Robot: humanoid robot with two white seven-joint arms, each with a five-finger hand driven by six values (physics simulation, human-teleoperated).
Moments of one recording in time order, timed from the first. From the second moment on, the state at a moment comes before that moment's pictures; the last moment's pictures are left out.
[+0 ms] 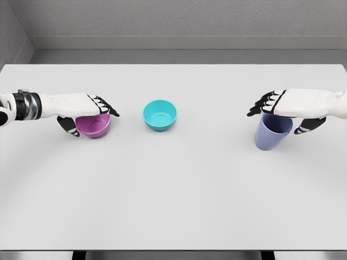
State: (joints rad) left arm -0.78 0.75 -0.79 -1.23 -0.43 -0.61 -0.61; right arm -0.75 -1.04 0.76 -1.54 0.23 -0.61 0.61
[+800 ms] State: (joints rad) left arm -0.78 0.75 -0.80 -1.23 -0.44 -0.61 -0.61; right arm -0.75 -1.04 0.75 -1.51 0.23 -0.61 0.61
